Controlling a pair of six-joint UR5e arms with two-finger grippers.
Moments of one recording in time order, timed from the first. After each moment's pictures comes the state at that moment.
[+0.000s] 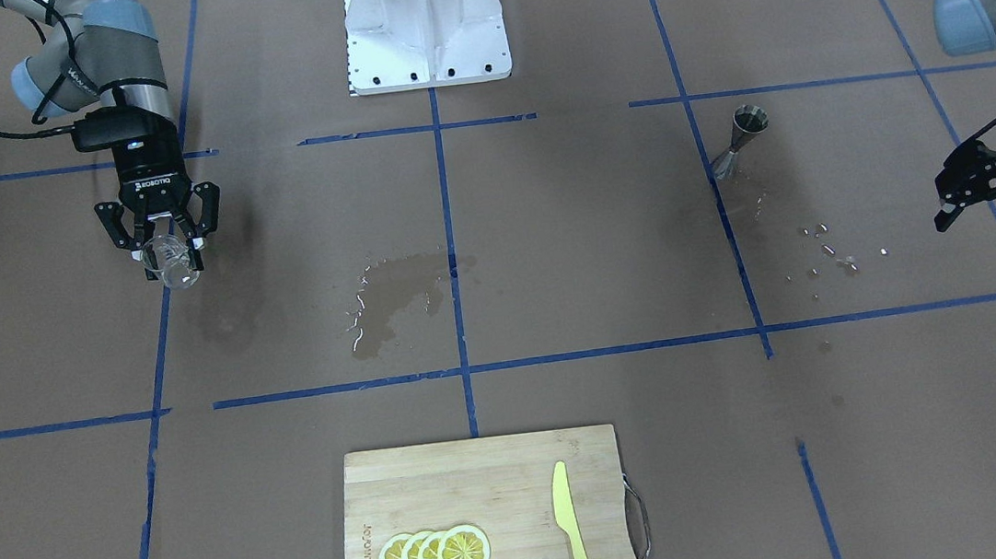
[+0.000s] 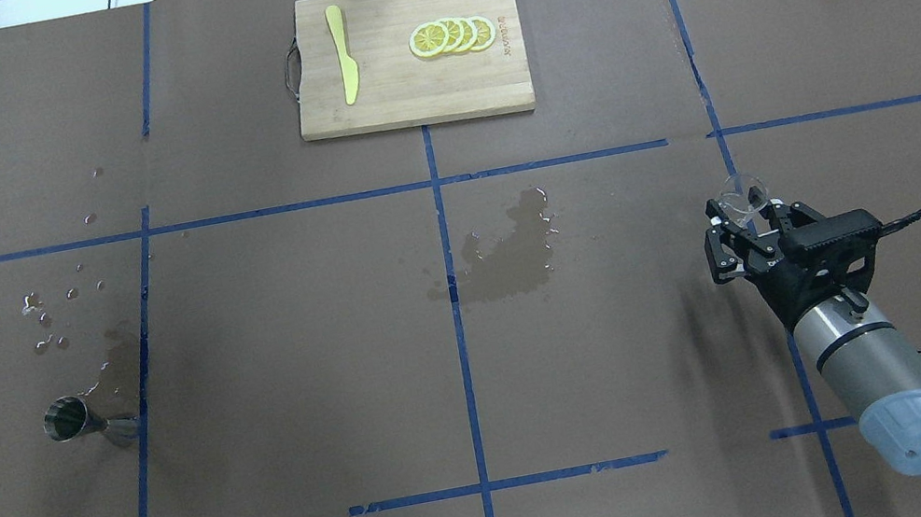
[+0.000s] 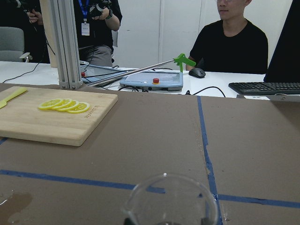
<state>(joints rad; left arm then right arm) -1.24 -1.72 -1.68 -2.00 -2.26 -0.30 0.20 -1.62 1.77 -0.58 0.59 1.12</state>
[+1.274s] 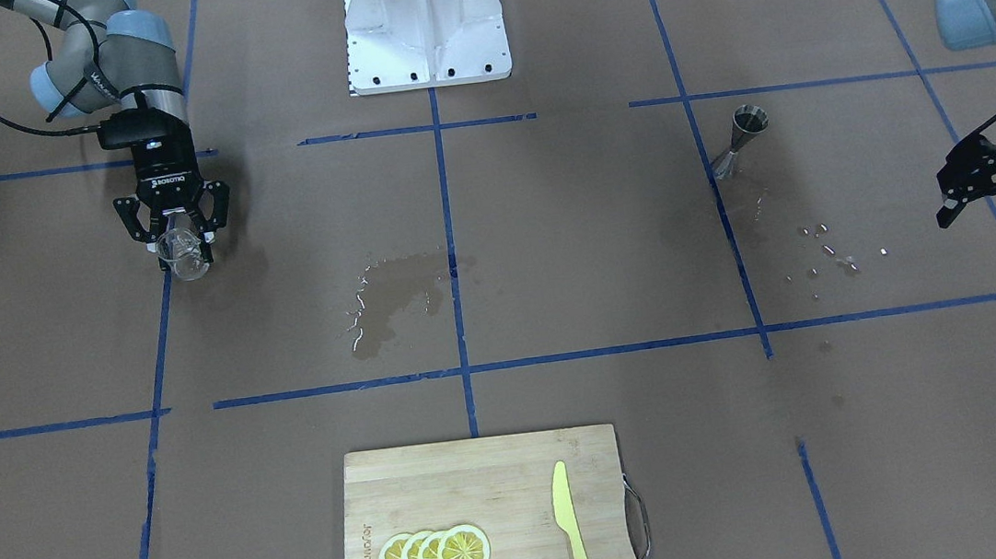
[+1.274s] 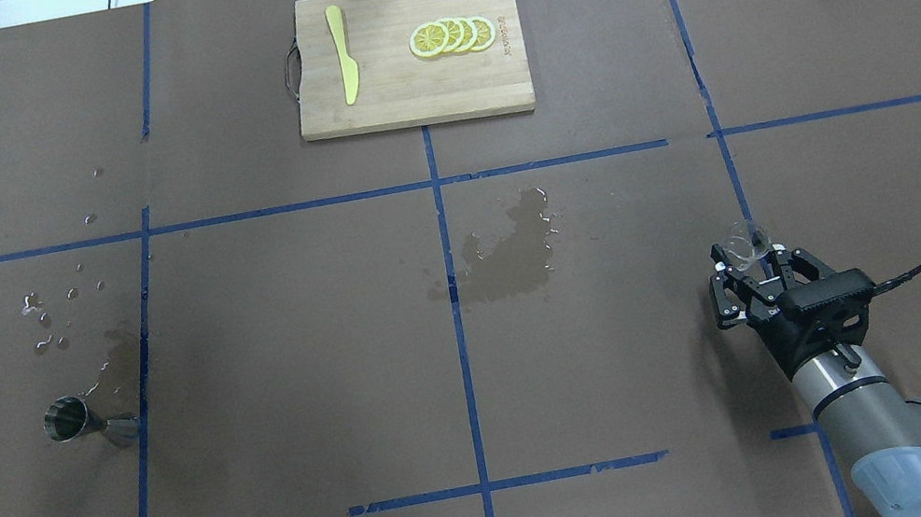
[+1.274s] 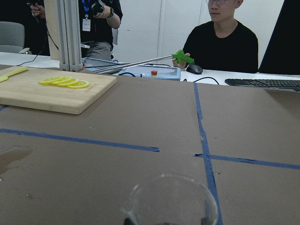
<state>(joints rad) -1.24 -1.72 -1.69 -2.01 -2.26 -0.31 0.10 -1.62 1.67 -0.58 0.48 1.18</state>
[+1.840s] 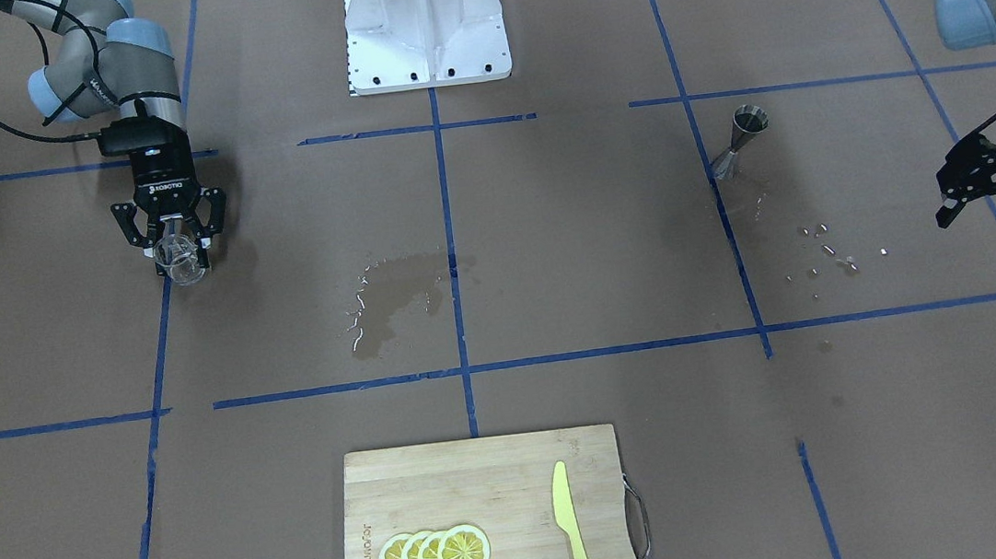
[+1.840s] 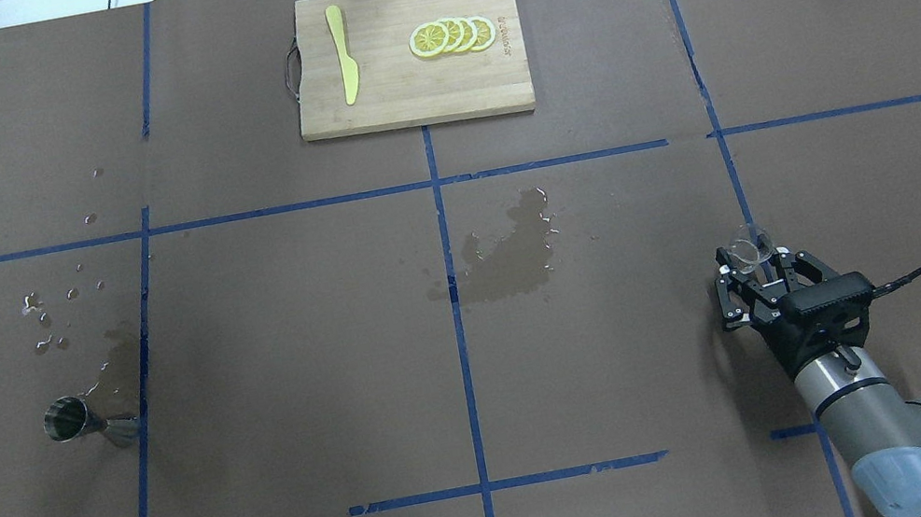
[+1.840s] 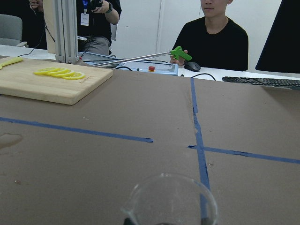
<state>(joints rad) -1.24 -1.72 -1.69 -2.01 -2.25 -0.31 0.10 -1.62 1.64 -0.58 0.48 1.19</state>
